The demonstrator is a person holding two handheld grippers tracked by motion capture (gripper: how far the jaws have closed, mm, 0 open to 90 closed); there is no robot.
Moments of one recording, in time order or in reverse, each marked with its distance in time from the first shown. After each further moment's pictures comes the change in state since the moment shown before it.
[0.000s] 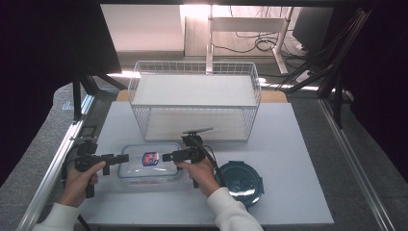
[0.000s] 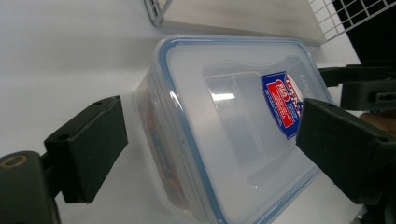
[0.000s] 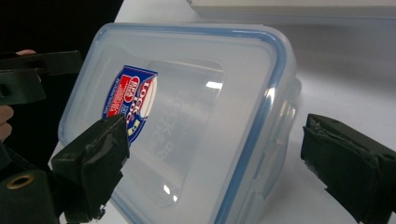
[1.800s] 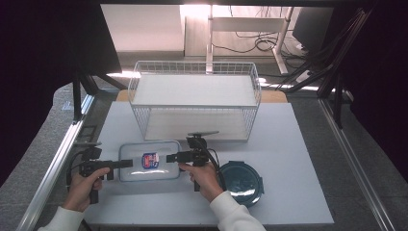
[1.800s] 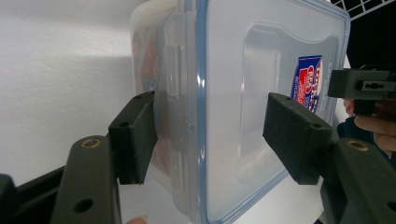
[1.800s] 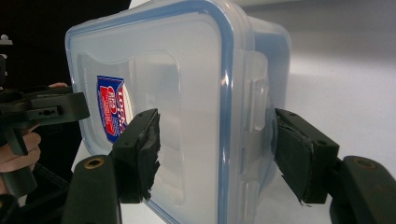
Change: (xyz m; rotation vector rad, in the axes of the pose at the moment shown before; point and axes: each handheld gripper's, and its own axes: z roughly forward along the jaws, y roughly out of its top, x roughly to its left) left arm -0.011 -0.012 0.006 0.040 -0.011 -0.089; right arm -0.001 -0.009 -0.014 -0.018 0.028 0.098
